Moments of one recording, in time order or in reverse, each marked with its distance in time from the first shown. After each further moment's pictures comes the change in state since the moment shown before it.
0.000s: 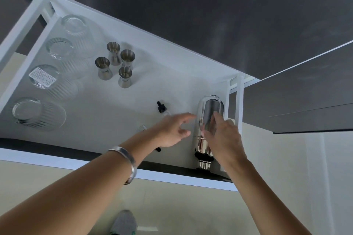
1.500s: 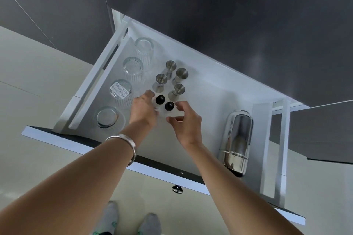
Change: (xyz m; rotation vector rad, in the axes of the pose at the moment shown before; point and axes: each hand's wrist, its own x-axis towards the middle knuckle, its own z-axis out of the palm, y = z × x) left_hand -0.061 -0.085 -0.131 0.037 0.732 -0.476; right_hand 0.026 -0.178 0.097 0.642 -0.009 -0.327
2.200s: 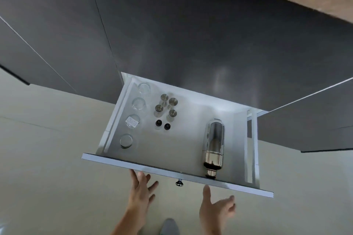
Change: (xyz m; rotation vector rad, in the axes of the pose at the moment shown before) left_hand -0.202 -0.009 -0.058 -0.909 -0.162 -0.627; right_hand -0.205 -0.026 -0.067 0.320 0.487 0.942
